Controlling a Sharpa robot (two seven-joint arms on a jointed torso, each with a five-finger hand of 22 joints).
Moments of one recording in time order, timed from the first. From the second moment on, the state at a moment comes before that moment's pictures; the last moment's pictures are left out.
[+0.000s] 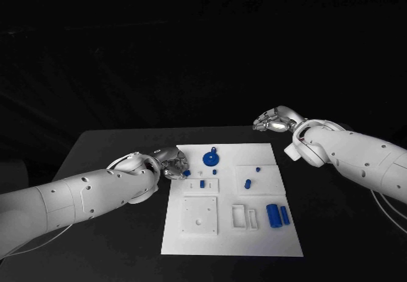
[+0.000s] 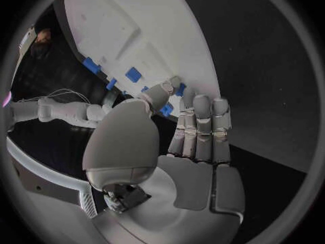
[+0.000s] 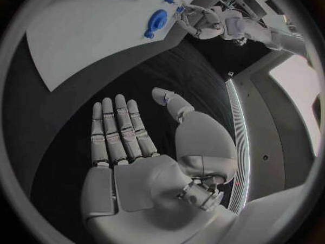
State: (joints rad) left arm 1.26 -0.63 -0.18 1.20 -1.24 -0.31 -0.12; left_hand 1.22 -0.26 0.61 -0.23 0.05 0.81 0.14 0.41 0.53 1.01 0.01 0.76 0.37 1.07 -0.08 1.27 0.53 0.06 0.90 -0.12 0.96 1.29; right arm 1.32 -0.59 -0.03 0.90 -0.84 -0.22 0.18; right_hand 0.91 -0.08 0.47 -0.27 0.66 0.82 0.20 0.30 0.38 1.00 0.17 0.23 0.07 0.75 0.20 0.46 0.37 0.22 0.56 0.25 0.21 1.08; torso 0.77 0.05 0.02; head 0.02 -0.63
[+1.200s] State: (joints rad) left arm 1.26 -0.62 -0.19 1.19 -1.31 -0.31 -0.08; left_hand 1.23 -0.16 0.65 -0.23 0.05 0.93 0.11 0.40 0.50 1.06 0.02 0.69 0.30 1.09 -0.08 1.26 0.54 0.06 0.90 -0.12 0.94 1.30; right arm 1.32 -0.60 -0.03 0.92 -0.84 -0.22 0.18; right_hand 0.91 -0.08 0.47 -0.27 0.66 0.82 0.20 0.30 0.38 1.00 0.17 0.23 0.07 0.75 0.20 0.46 0.37 0.22 0.56 0.25 0.21 1.08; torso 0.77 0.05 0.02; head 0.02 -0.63
